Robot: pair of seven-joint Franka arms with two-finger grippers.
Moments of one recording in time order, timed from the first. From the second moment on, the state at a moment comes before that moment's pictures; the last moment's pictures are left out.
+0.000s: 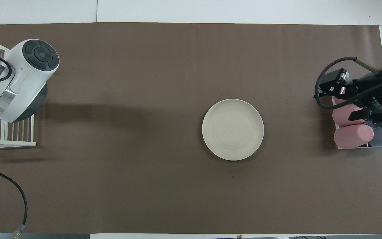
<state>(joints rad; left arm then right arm) -0.11 0.29 -0.03 -1.75 0.91 1.81 -0.51 0.02 -0.03 0.10 -1.59 0.08 1.53 0.76</state>
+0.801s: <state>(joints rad) -0.10 0.28 -0.04 -1.73 0.89 1.82 -0.54 0.26 0.01 0.13 -1.56 0.05 1.59 1.49</state>
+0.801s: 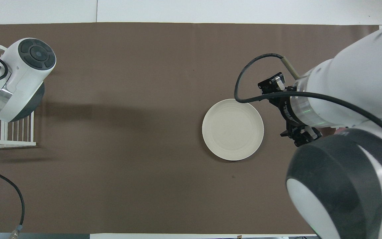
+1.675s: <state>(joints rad) -0.10 0.22 -0.04 -1.50 -0.25 1.69 -0.54 0.46 0.26 0.13 -1.51 0.09 1.80 1.96</state>
